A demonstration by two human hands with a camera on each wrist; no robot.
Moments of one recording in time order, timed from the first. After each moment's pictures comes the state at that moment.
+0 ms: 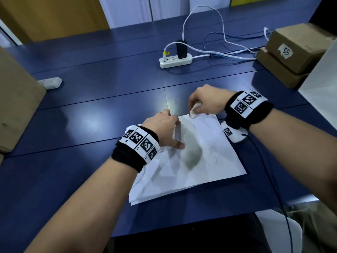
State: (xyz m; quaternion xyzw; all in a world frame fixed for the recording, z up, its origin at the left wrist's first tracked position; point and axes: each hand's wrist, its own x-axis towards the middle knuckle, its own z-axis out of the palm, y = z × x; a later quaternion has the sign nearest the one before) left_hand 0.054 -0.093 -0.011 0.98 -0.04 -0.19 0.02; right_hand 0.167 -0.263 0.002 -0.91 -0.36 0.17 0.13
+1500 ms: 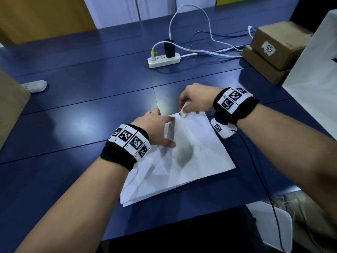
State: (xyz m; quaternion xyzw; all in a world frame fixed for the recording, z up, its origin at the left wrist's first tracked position) left_hand 0.058 -0.094 -0.010 0.98 -0.06 -0.21 0.00; right_hand 0.167 -0.266 -0.001 -0.91 -0.35 0.15 0.14
